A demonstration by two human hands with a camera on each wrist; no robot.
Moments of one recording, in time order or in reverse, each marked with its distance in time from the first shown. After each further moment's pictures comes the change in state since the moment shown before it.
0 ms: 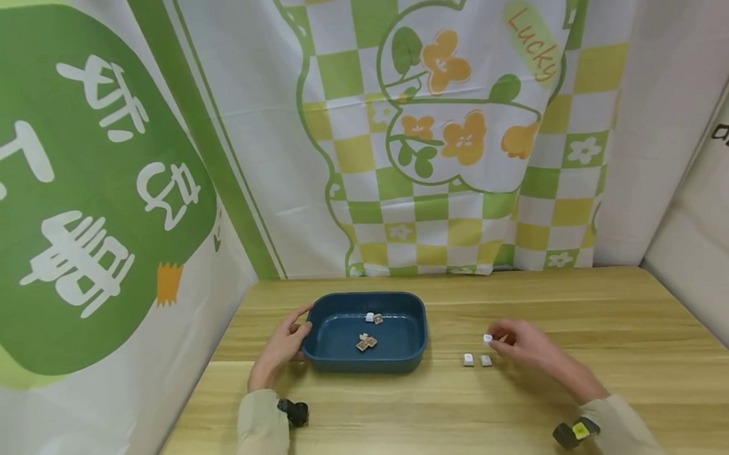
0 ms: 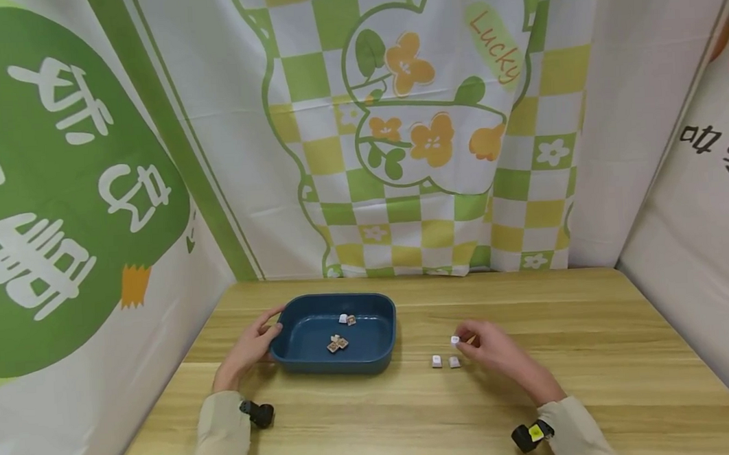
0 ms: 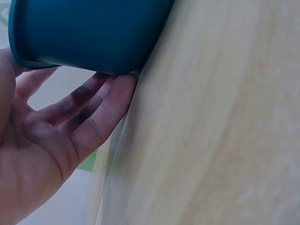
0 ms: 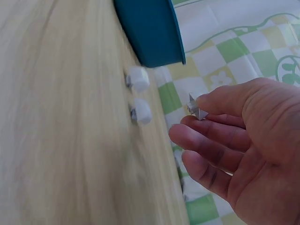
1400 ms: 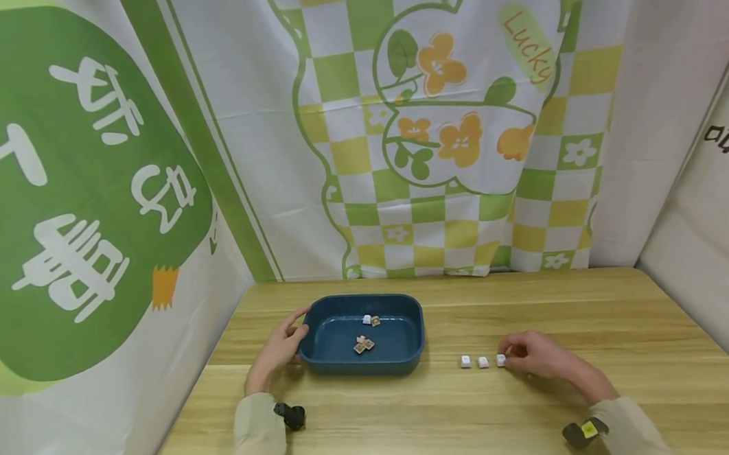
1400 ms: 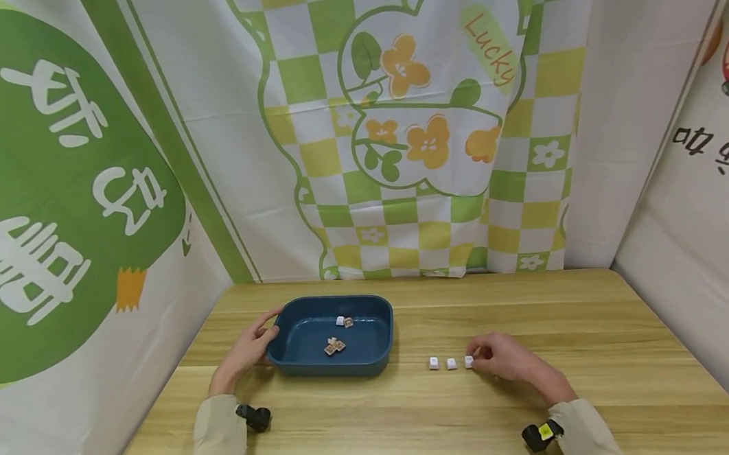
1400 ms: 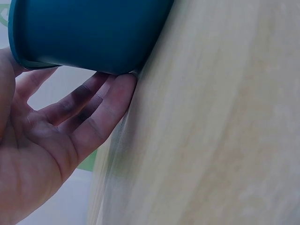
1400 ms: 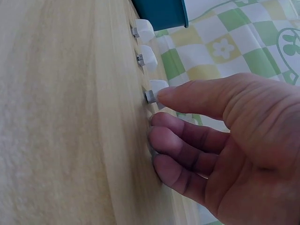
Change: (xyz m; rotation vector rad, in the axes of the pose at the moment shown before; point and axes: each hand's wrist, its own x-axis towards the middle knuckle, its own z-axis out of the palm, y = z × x) left_hand 0.002 -0.001 0.000 -0.024 -0.014 0.004; right_hand -0.017 0.031 -0.011 0.087 -0.234 0.092
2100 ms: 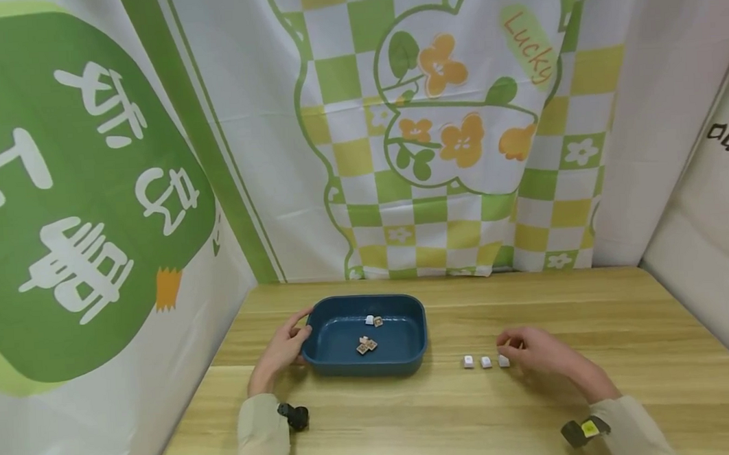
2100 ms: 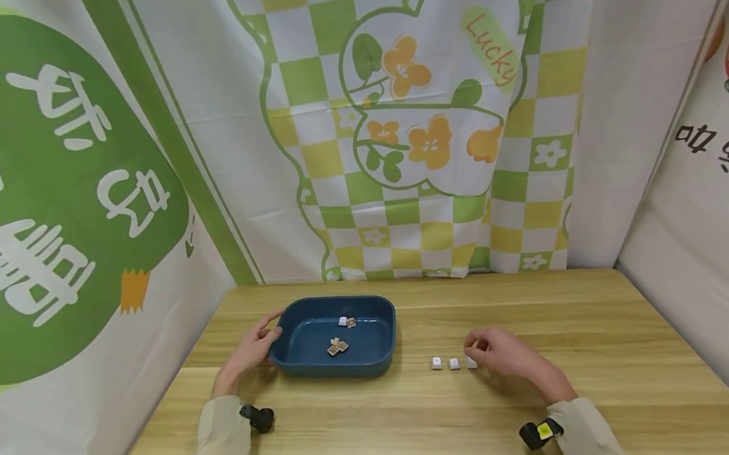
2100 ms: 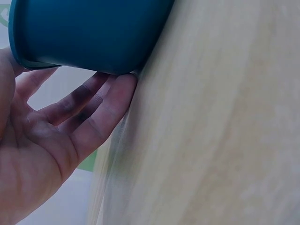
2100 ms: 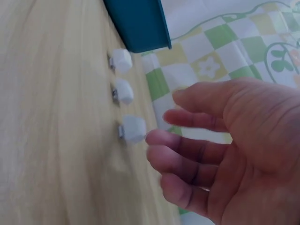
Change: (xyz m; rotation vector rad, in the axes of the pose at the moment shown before) left_hand 0.001 -0.002 0.000 0.018 0.015 0.000; right_hand 0.003 -0.020 -0.003 -0.046 0.057 0.011
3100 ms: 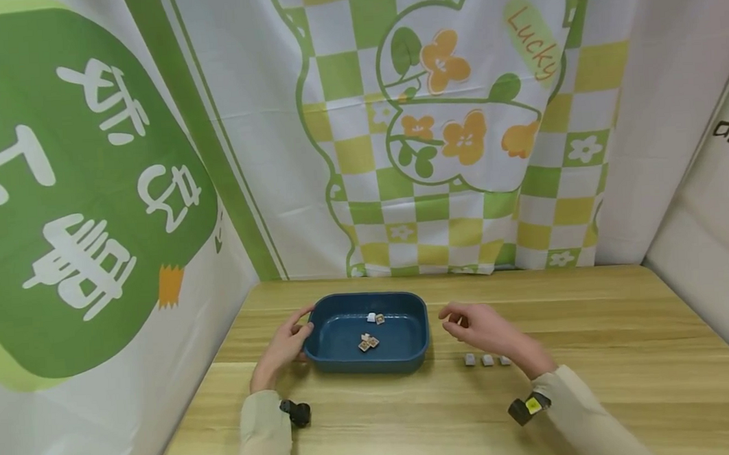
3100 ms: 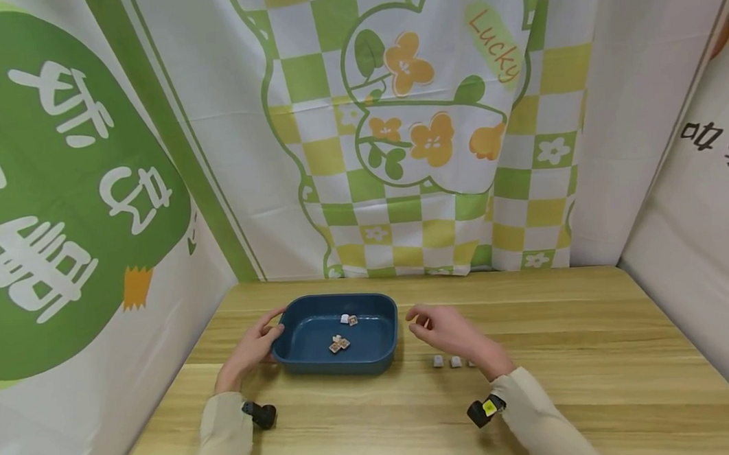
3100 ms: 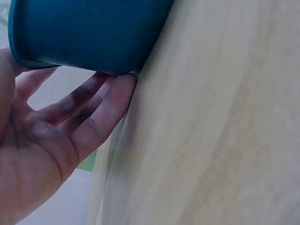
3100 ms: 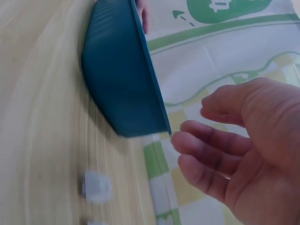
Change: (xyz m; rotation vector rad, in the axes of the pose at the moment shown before) left_hand 0.000 0.001 0.001 -0.007 0.014 0.000; right_hand 0.061 -0.076 0.023 -0.088 0.089 -0.161
